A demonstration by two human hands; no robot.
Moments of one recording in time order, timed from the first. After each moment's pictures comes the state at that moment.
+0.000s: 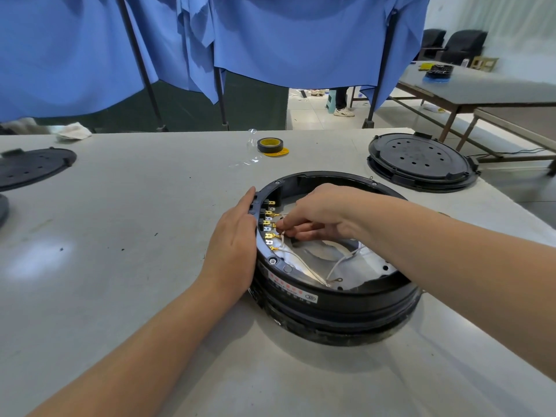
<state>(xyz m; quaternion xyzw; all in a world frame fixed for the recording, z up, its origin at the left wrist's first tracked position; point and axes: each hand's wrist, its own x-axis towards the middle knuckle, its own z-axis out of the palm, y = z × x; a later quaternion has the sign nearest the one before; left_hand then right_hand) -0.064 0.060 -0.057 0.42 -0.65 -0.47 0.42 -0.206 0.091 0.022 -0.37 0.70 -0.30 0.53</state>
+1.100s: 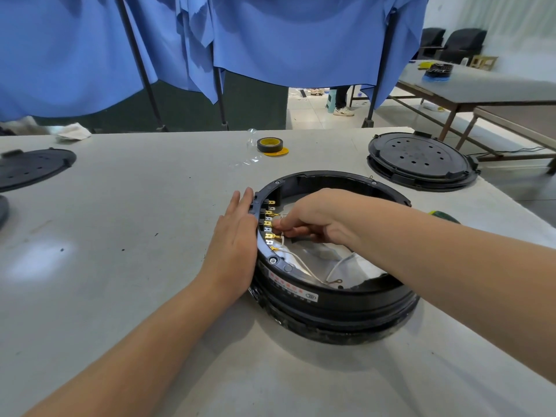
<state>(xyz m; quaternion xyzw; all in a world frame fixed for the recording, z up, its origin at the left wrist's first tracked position) -0.063 0.062 -0.051 0.41 -0.72 -0.41 0.38 -0.194 0.089 0.020 -0.38 0.73 -0.25 0.52</state>
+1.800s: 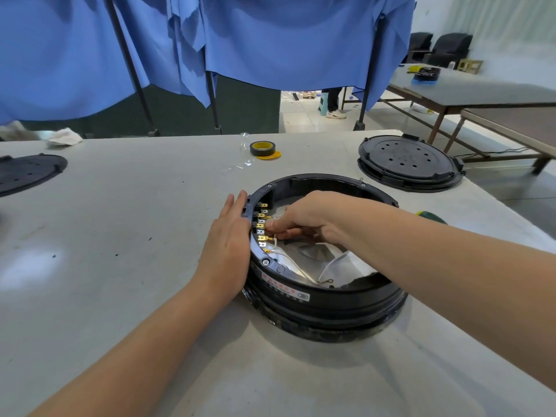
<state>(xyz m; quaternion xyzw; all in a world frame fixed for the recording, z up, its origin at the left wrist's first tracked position) -0.061 0.065 -0.051 0.41 -0.73 -0.38 0.39 -0.197 0.095 0.028 -0.39 0.72 -0.26 0.51</state>
